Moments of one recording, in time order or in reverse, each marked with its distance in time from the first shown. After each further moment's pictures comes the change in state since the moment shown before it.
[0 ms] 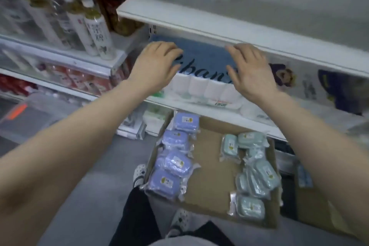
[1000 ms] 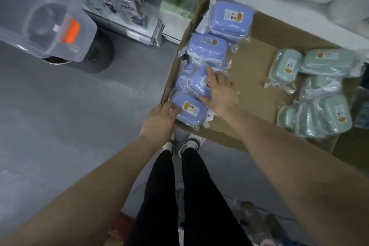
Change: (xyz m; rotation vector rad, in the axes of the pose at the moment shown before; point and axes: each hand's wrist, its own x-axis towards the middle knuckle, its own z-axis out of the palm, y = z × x) left_hand -0.378 0.095 0.197 -0.243 -0.807 -0.392; right_hand -0.236 -0.201 0.281 0.270 -0.959 0.249
